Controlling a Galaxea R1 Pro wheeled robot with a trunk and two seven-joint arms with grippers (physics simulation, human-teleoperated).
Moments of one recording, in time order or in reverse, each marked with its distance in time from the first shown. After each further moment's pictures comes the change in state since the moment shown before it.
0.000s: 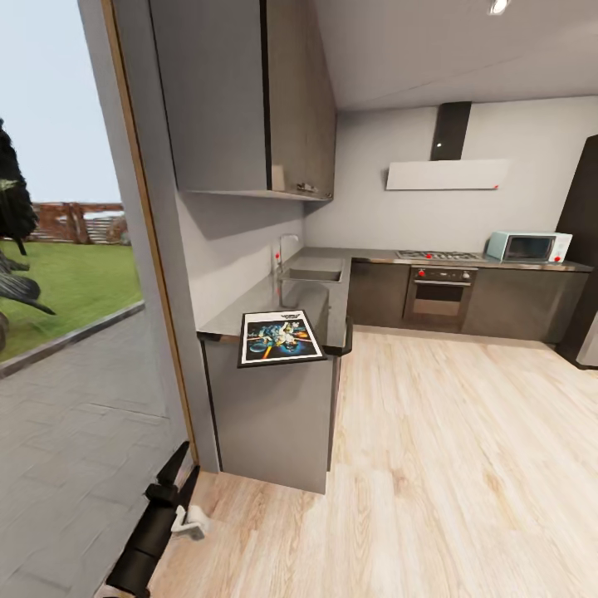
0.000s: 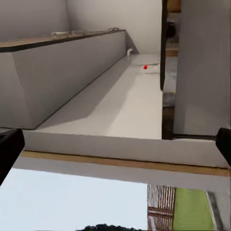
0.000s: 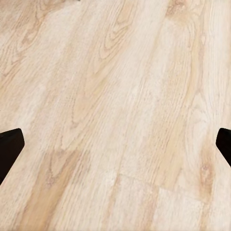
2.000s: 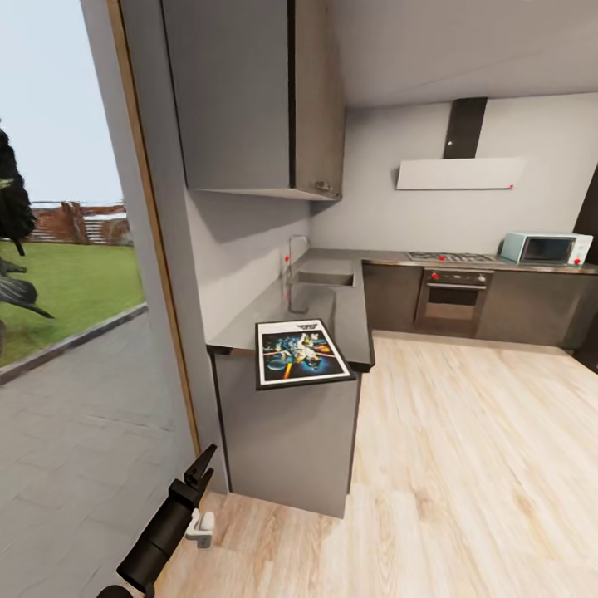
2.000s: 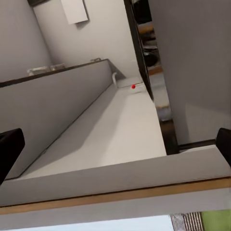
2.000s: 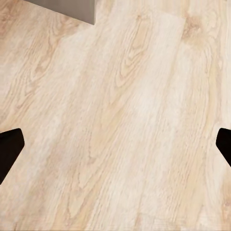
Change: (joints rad) left arm 0.000 0.003 -0.034 -0.069 -0.229 -0.041 -0.099; right arm 0.000 -0.006 -0.001 0.002 0.000 0.000 0.000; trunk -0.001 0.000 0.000
